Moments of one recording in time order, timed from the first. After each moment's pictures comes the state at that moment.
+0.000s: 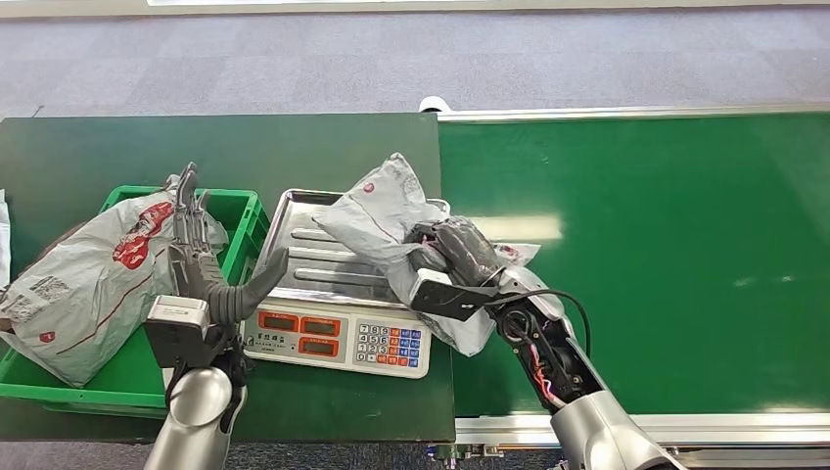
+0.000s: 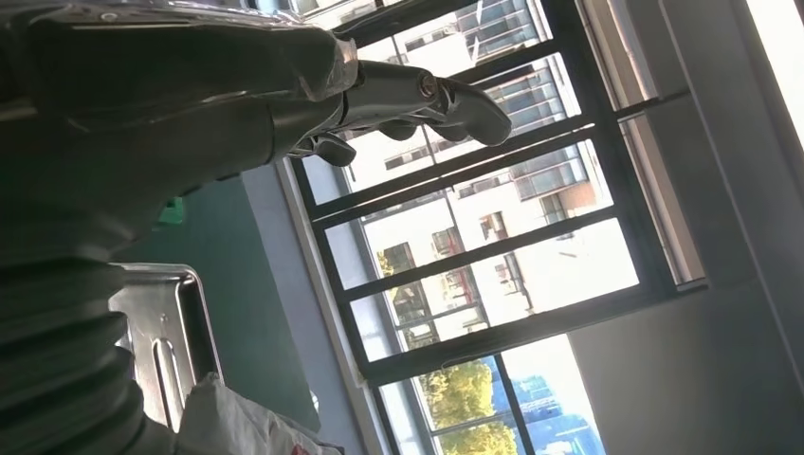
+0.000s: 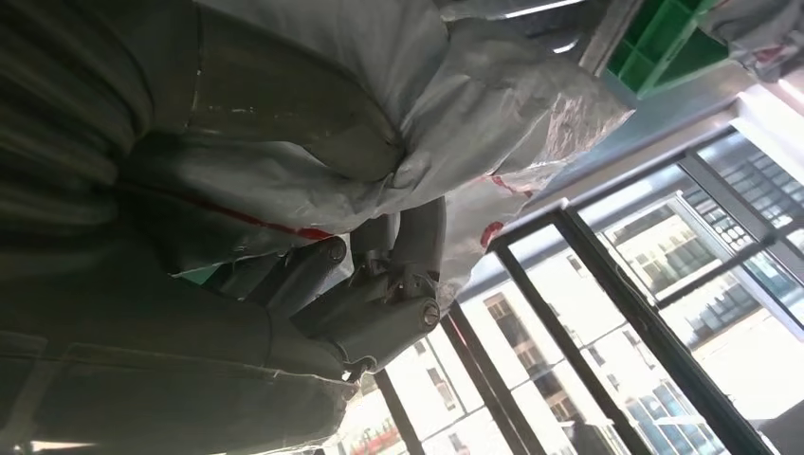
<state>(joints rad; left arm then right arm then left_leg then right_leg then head) -0.19 -0.12 -0.15 -1.55 -0.24 0.43 -0.56 -0.62 0.14 0.44 -0.85 0.80 -0.15 -0.54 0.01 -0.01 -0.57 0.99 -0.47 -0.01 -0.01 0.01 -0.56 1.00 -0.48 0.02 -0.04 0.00</state>
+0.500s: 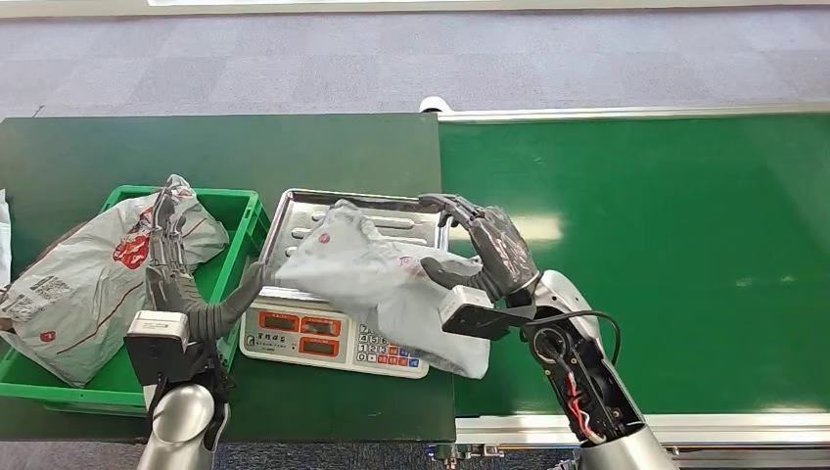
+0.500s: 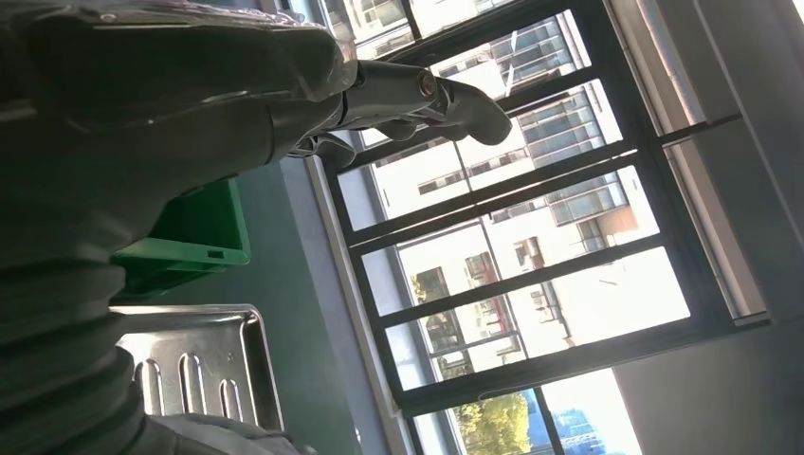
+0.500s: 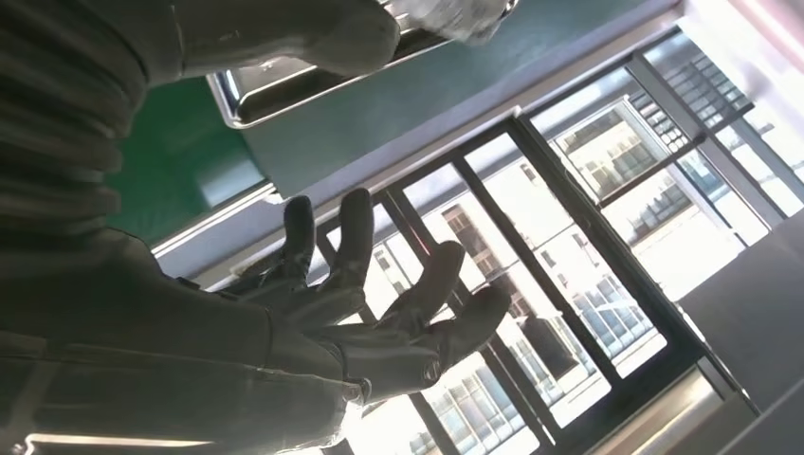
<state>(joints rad) -0.11 -0.12 -0.07 -1.57 -0.24 0.42 -0.57 -0.46 0.02 0.45 -1.26 0.71 -0.18 -0.49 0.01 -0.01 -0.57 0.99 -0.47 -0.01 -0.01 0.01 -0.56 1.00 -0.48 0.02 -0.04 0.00</state>
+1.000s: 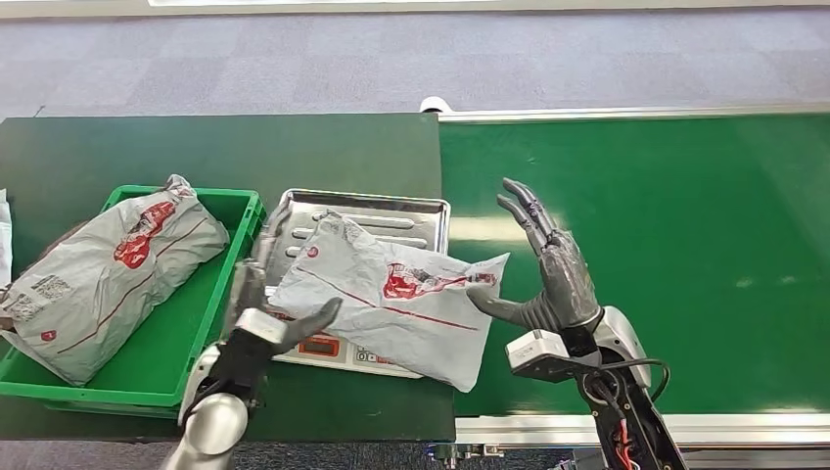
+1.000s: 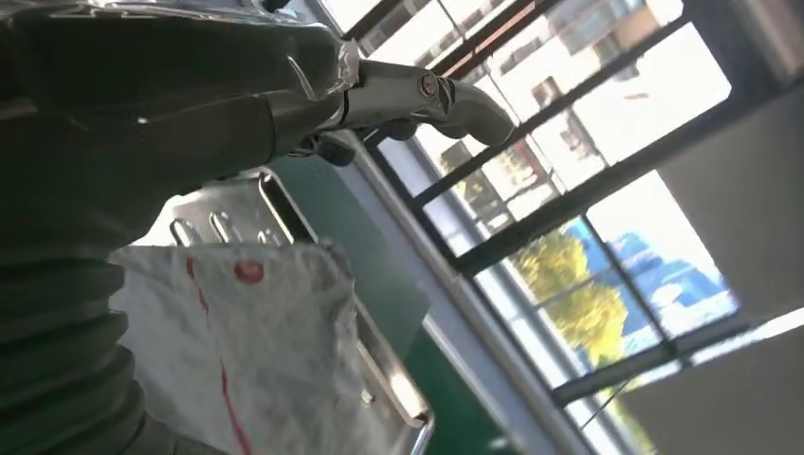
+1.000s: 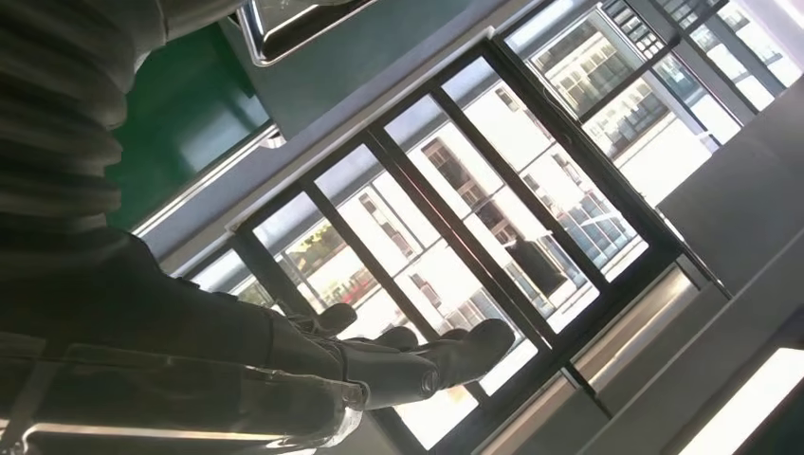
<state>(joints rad) -0.13 -0.11 -0.23 -1.54 -0.51 0.17 -0.37 -0.29 -0.06 0.35 -1.49 0.63 -0.24 -0.57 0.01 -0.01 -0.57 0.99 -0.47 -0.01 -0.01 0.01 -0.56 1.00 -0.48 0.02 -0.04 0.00</state>
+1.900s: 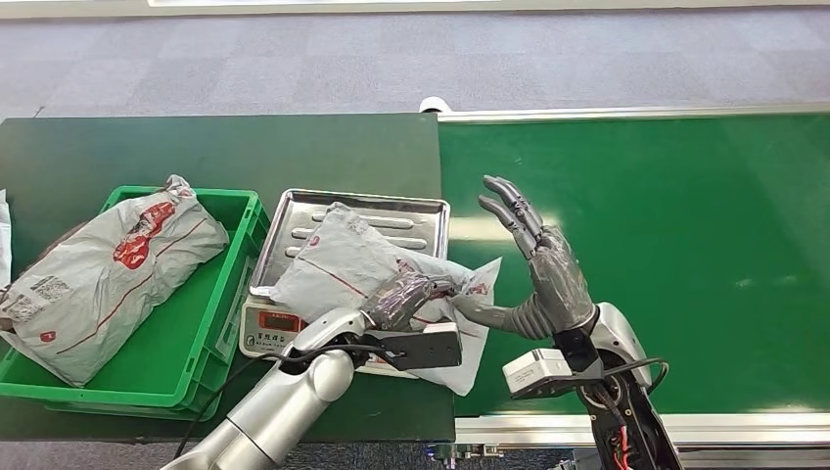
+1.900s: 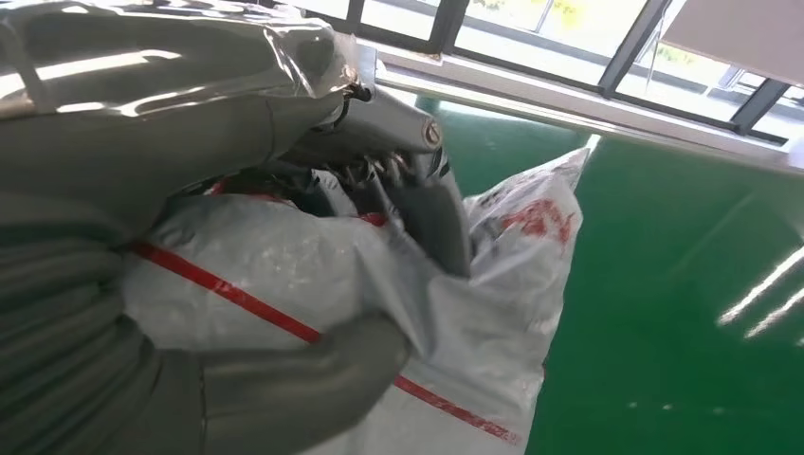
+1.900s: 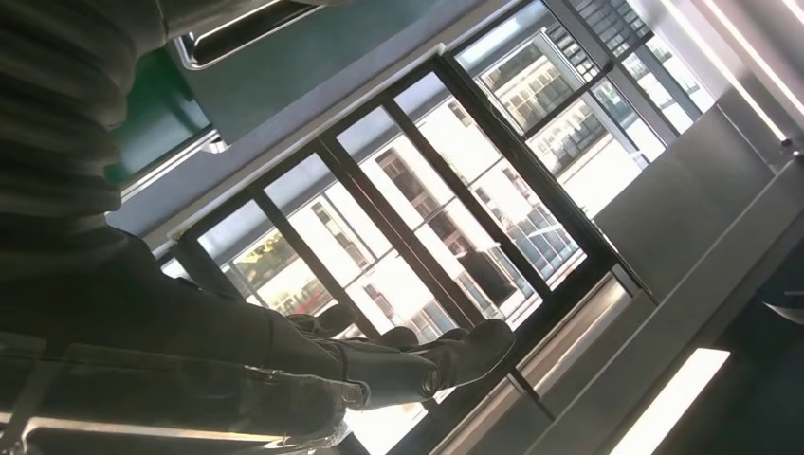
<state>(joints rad) -0.52 -0.18 -0.53 -0.94 -0.74 -0.06 -0.29 -0.29 -0.02 0.35 -1.59 0.65 -0.13 -0.58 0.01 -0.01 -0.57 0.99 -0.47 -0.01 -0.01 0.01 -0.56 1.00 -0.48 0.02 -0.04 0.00</state>
